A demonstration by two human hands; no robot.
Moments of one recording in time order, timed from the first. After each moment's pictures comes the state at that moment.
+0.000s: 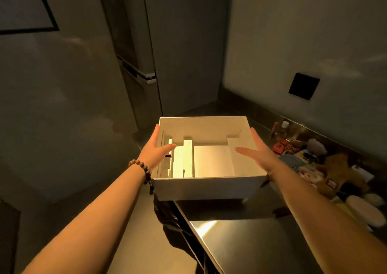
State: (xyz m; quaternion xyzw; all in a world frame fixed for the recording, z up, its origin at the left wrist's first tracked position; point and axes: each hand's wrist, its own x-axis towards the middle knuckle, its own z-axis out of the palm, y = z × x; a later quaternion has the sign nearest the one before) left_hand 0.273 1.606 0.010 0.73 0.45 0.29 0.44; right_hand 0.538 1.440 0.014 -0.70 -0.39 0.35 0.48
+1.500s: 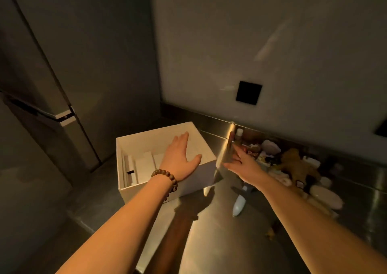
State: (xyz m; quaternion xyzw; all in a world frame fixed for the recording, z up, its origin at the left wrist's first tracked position) left_hand 0.476 1.663 0.013 0.92 0.20 0.19 0.27; right_hand 0.605 1.474 0.000 -0.81 -0.25 0.26 0.47
